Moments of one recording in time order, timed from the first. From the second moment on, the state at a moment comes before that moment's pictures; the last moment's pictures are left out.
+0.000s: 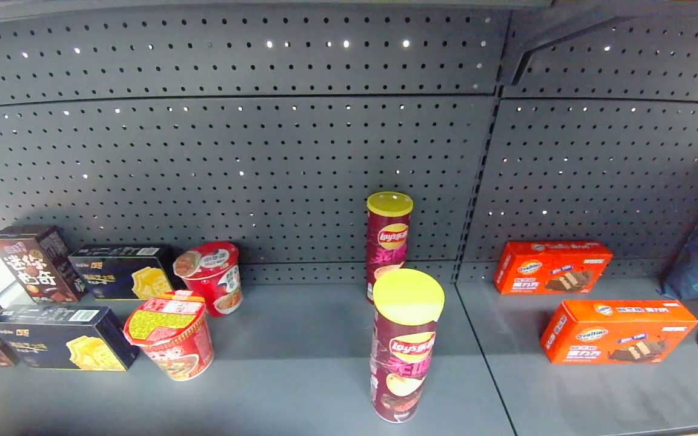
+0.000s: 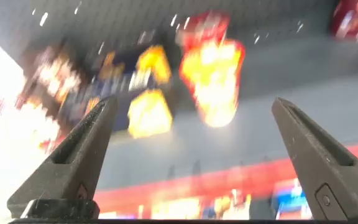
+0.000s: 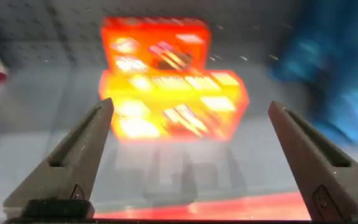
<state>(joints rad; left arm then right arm) -0.12 0.37 -0.25 -0.04 0.09 0.21 0.19 0.74 -0.22 -0.42 -0.30 -0.02</state>
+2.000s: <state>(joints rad) -0.06 0.08 0.00 0.00 -0.05 0.01 0.18 0.09 0.00 0.01 -0.07 0.01</state>
